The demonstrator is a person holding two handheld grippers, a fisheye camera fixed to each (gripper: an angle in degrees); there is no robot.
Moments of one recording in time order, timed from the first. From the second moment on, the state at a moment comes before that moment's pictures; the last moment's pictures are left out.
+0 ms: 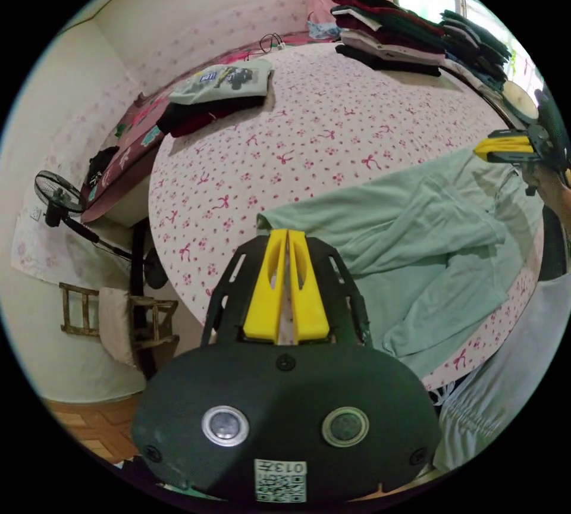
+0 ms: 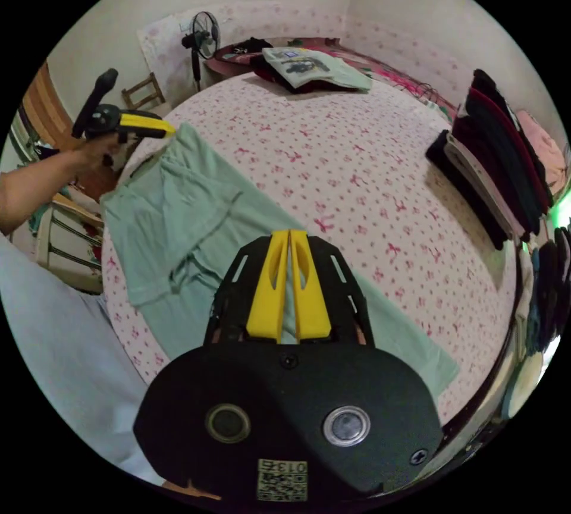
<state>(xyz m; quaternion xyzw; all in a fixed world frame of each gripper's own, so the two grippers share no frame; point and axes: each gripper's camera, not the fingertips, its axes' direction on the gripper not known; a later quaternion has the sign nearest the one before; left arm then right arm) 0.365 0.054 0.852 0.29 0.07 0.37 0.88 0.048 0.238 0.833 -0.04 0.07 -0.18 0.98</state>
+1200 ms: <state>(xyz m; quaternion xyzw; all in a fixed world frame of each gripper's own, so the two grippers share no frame) 0.498 0.194 0.837 0.29 0.03 0.47 0.83 0.145 0.387 0.740 -0.03 0.18 0.04 0.98</state>
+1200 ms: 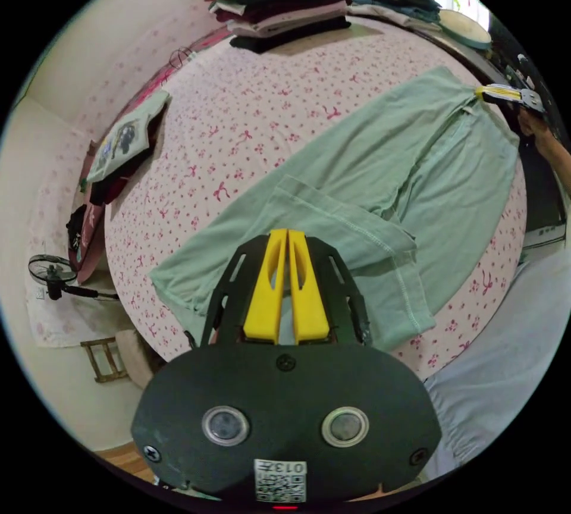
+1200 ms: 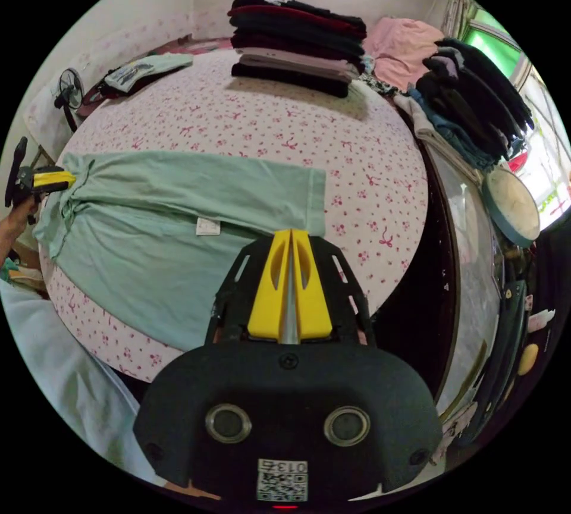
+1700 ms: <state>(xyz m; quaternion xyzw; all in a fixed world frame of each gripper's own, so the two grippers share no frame) 0.457 0.206 0.875 0.28 0.01 0.42 0.86 -0.022 0.292 0.765 0.02 -0.04 -0.21 0.98</state>
